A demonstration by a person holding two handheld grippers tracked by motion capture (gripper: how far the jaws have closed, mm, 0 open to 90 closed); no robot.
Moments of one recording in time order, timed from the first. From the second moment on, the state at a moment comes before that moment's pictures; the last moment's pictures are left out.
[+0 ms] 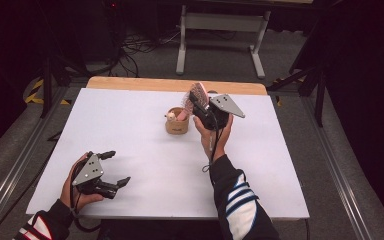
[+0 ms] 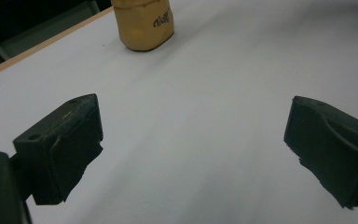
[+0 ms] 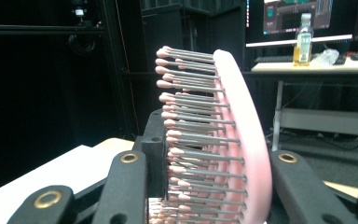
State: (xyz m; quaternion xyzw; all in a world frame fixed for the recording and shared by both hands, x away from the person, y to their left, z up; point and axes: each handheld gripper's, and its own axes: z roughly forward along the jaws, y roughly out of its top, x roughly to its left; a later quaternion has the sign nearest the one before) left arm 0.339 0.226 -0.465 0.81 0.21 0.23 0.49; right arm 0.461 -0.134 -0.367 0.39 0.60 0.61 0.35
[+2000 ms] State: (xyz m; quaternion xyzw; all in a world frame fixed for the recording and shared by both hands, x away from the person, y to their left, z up) left arm 0.341 0.225 -0.466 0.81 0.21 0.22 0.50; right arm 0.459 -0.153 -0.383 0.40 0.63 0.56 0.37
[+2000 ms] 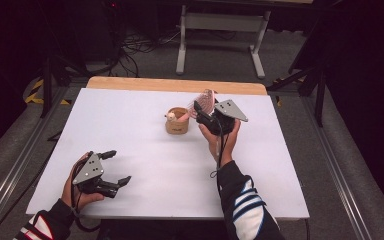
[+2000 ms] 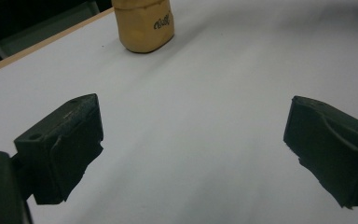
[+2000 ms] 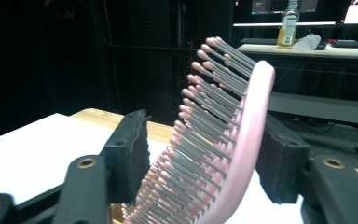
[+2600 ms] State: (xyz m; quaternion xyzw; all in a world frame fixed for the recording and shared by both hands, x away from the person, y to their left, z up) left arm 0.341 0.224 -0.467 0.81 0.21 0.22 0.50; right arm 0.460 -0.173 -0.383 0.41 0.62 0.57 0.34
